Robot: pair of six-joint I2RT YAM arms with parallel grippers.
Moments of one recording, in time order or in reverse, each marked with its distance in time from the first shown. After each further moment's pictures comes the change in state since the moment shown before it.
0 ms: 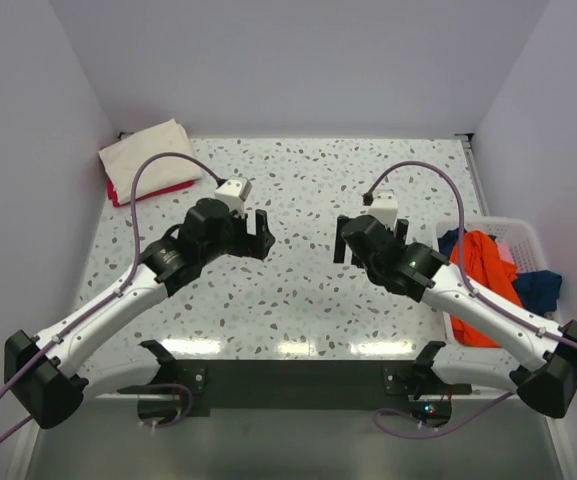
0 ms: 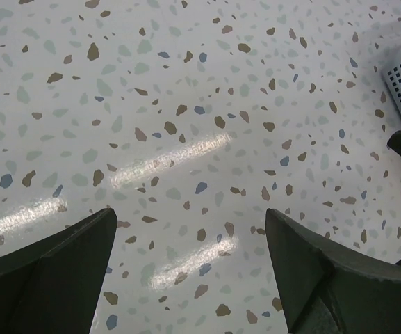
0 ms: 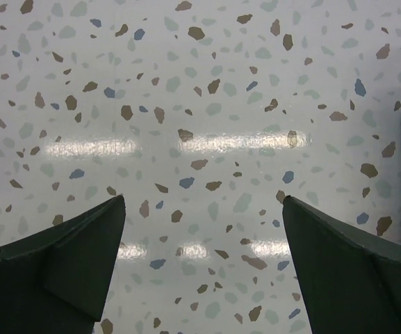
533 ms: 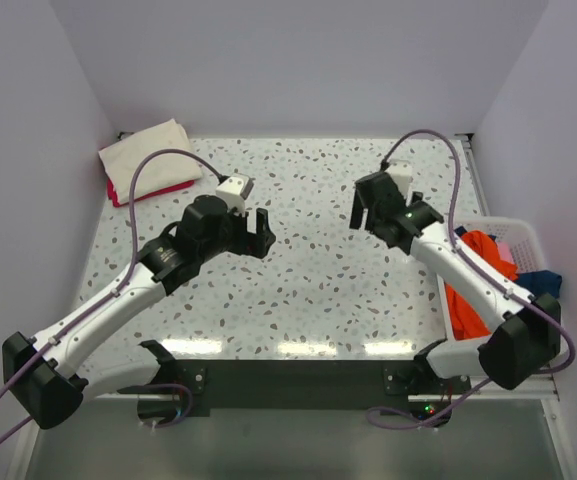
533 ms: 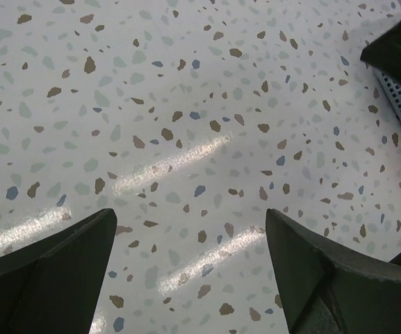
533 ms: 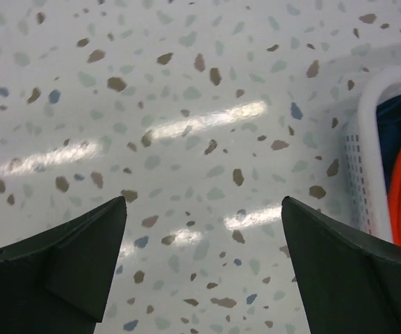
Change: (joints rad) left arm 0.000 -0.002 0.036 -0.020 0.020 0.042; right arm -0.239 0.206 0.163 -0.031 -0.062 -0.088
